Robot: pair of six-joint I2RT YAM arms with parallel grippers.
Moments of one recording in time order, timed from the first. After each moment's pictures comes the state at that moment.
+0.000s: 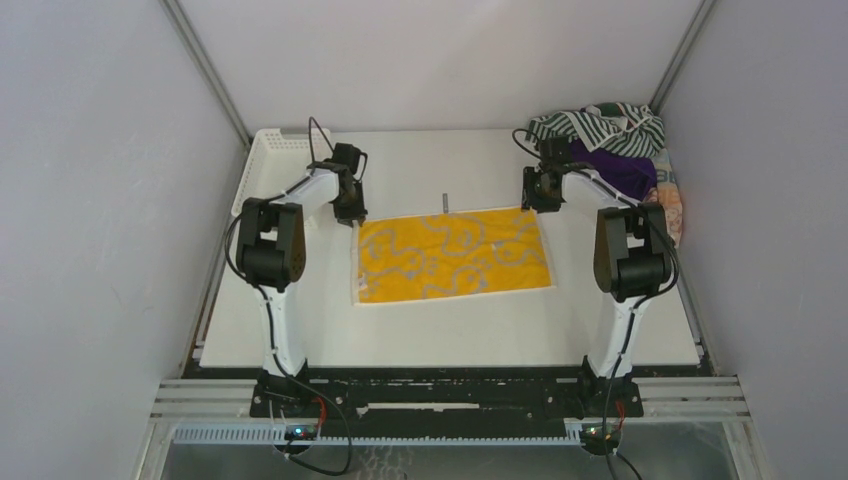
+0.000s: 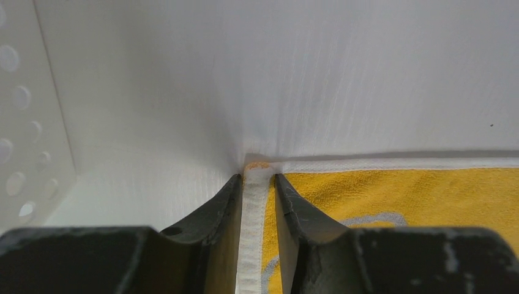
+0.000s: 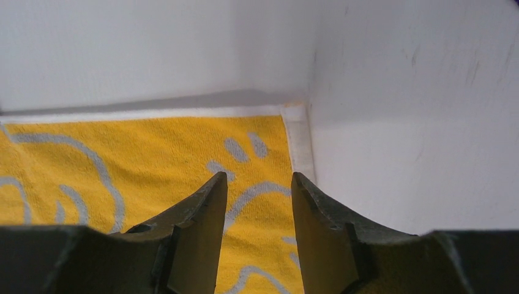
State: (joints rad) left arm -0.20 2.12 1.59 -0.67 -0.09 -0.32; right arm 0.14 1.96 1.41 -0.50 -0.03 0.26
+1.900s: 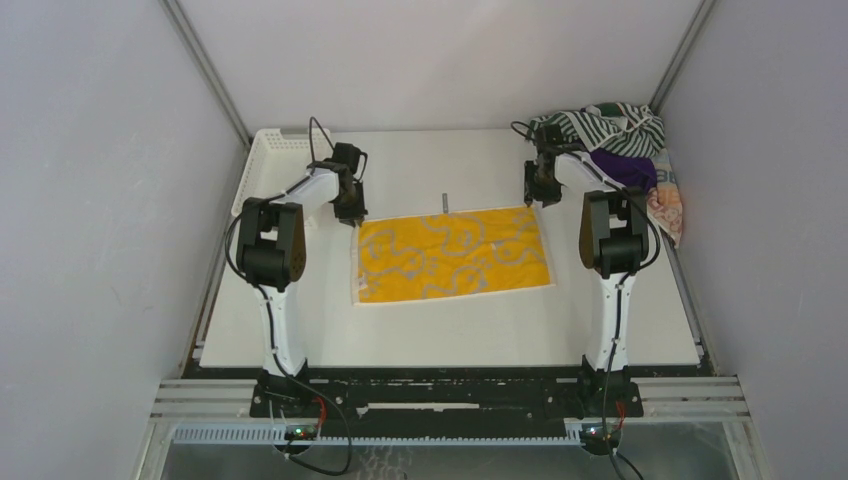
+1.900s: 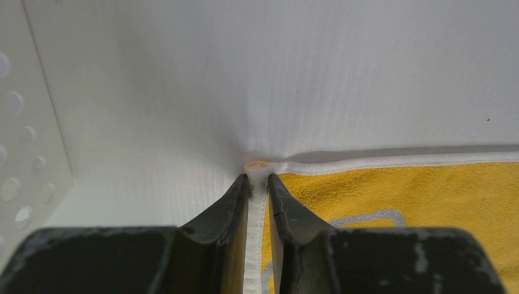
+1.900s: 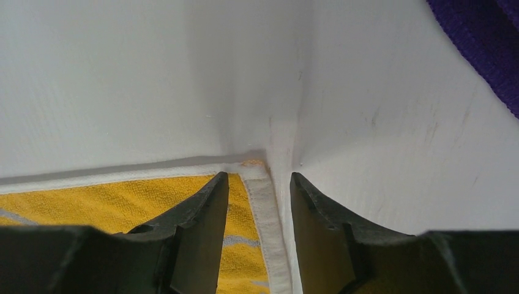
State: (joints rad) left arm -0.20 2.13 1.60 -0.67 -0.07 -0.30; right arm 0.12 2.23 1.78 -0.72 0.05 0.21
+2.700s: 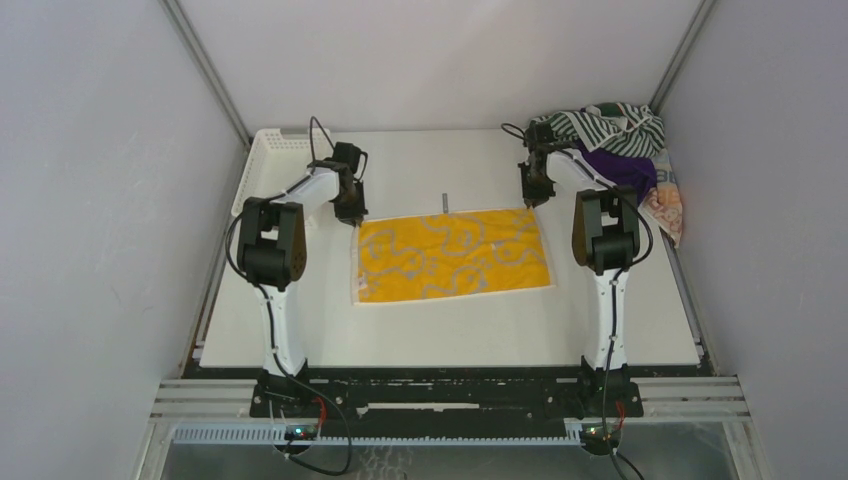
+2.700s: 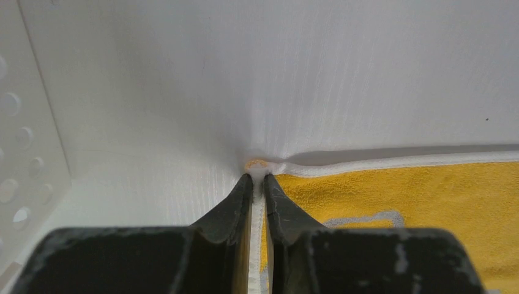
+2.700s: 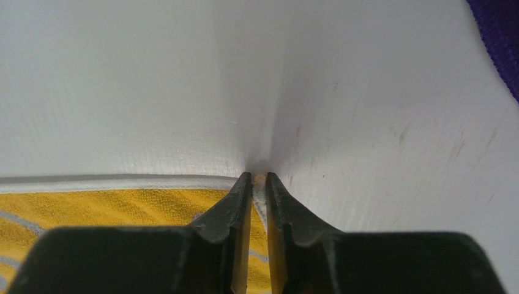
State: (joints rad) left arm -0.20 2.13 1.61 -0.68 -0.07 -0.30; right arm 0.13 2.30 1.87 -0.79 0.06 0.17
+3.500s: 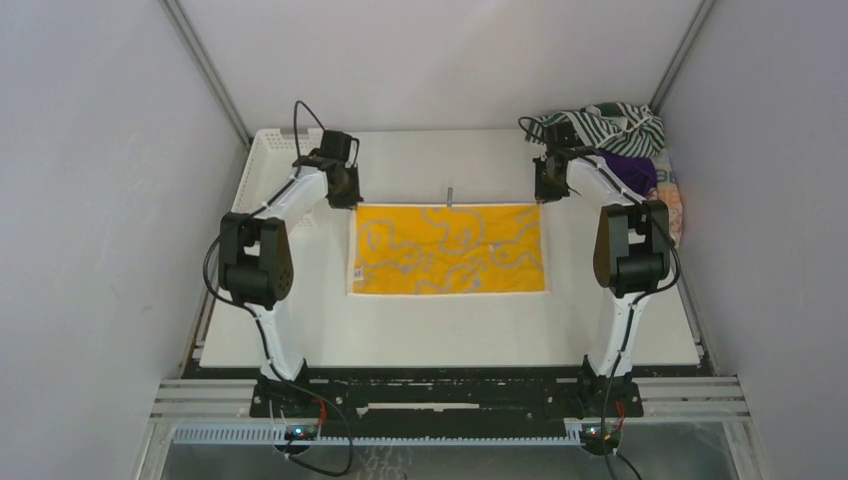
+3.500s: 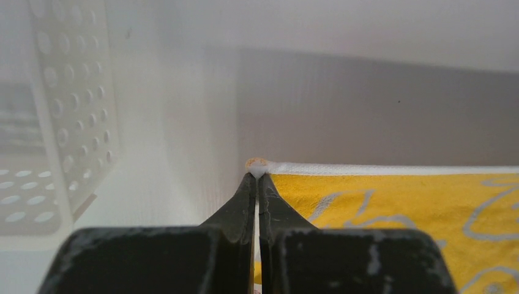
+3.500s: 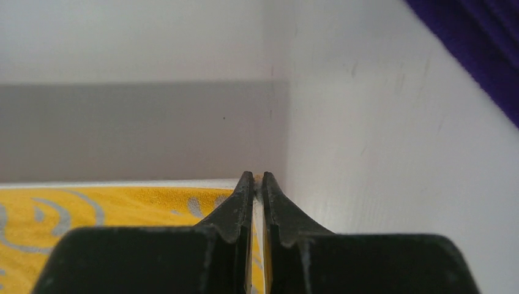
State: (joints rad) left arm -0.21 1.95 1.55 -0.63 -0.08 -0.28; right arm 0.10 2.03 1.62 -0.68 0.03 0.20
